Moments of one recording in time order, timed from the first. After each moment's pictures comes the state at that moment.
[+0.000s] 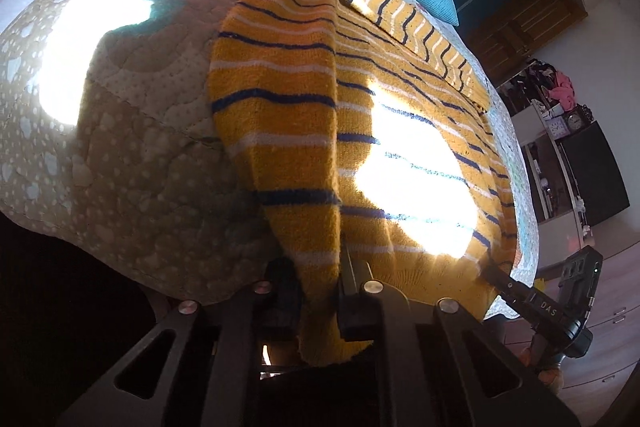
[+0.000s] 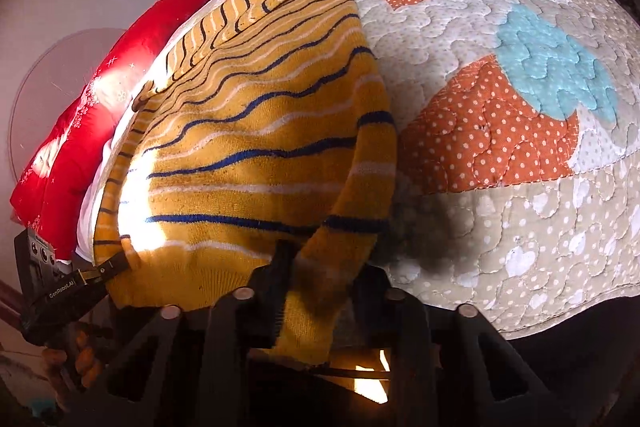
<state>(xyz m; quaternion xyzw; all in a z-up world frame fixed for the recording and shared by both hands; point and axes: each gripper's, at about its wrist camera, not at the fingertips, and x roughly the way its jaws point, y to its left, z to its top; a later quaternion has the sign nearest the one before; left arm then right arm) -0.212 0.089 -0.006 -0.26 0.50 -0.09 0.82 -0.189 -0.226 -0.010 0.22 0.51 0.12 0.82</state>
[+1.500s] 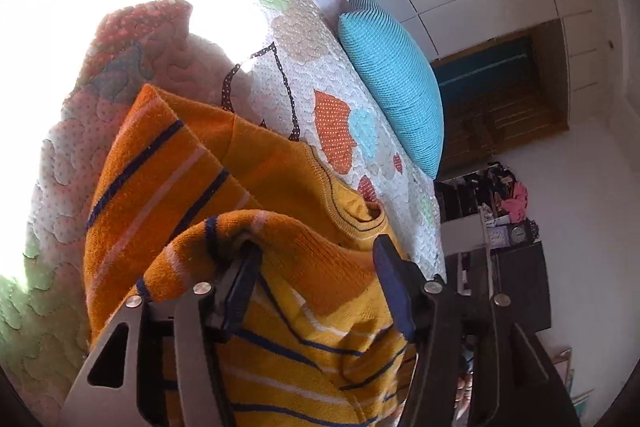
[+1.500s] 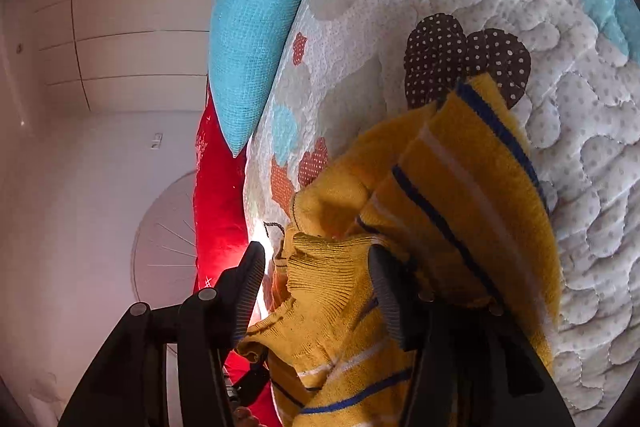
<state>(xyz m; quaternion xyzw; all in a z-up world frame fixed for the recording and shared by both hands) 0.115 0.146 0.042 -0.45 0.42 -0.13 0.78 0.194 -0.279 0.001 0.56 0.43 0.18 0.69</state>
